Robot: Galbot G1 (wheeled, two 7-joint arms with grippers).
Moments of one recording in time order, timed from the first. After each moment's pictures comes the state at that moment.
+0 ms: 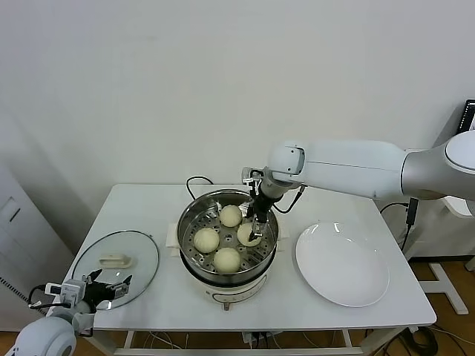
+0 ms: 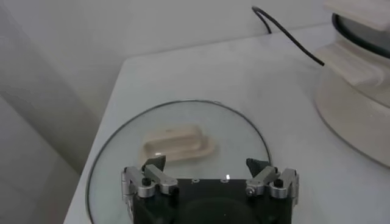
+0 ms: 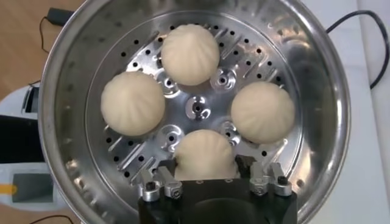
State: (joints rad) left arm 1.44 -0.78 -0.48 -1.90 -0.67 0.48 -0.19; right arm 0.72 1.16 -1.64 1.28 0.96 -0.44 -0.83
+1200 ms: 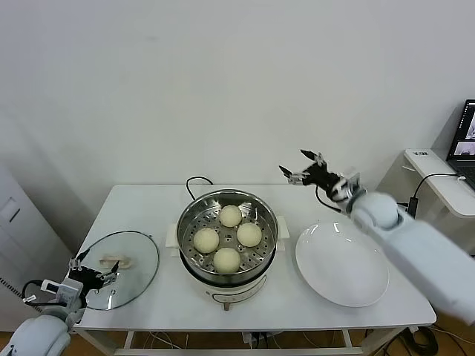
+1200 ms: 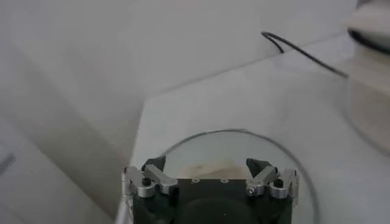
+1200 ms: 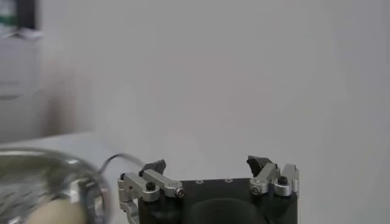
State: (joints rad) left arm 1.42 -0.78 -0.49 -1.80 -0.27 0.27 -0.13; right arm -0.48 0.74 -0.16 1.48 0.75 0.01 -0.09
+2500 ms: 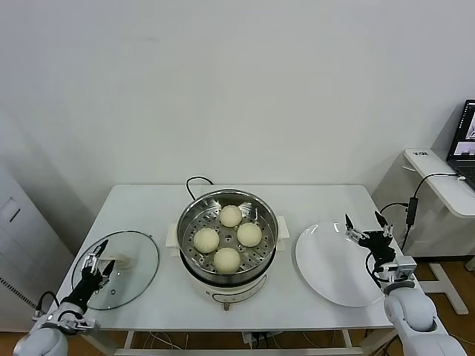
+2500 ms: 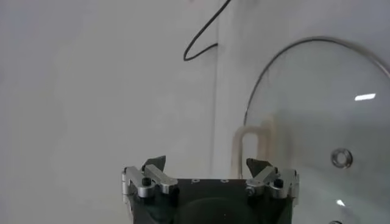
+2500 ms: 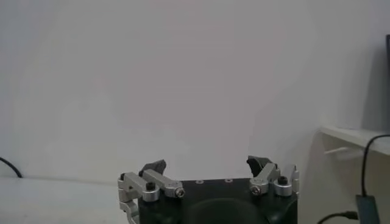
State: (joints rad) left arm 1.29 -0.96 -0.51 -1.41 1.05 -0.20 -0.30; right arm -1.17 1.03 0.56 1.54 0.45 0.12 -0.02
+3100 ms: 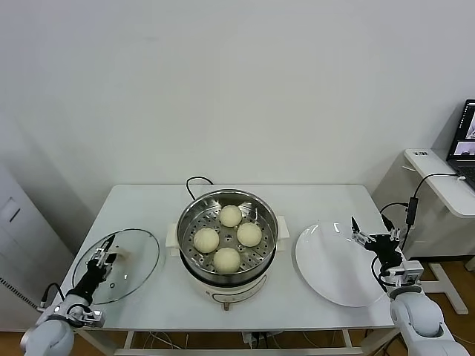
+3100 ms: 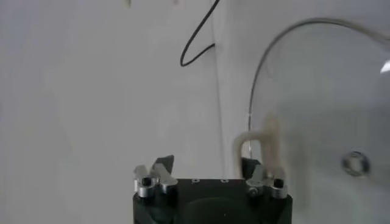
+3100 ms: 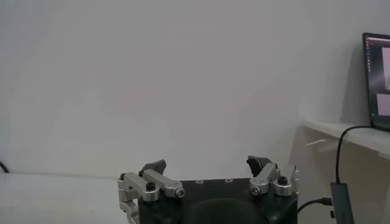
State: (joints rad) left arm 1.24 -0.99 -0.52 -1.40 1.14 -0.19 -0.31; right arm -1.20 1.04 0.60 1.54 0.45 0.13 -0.03
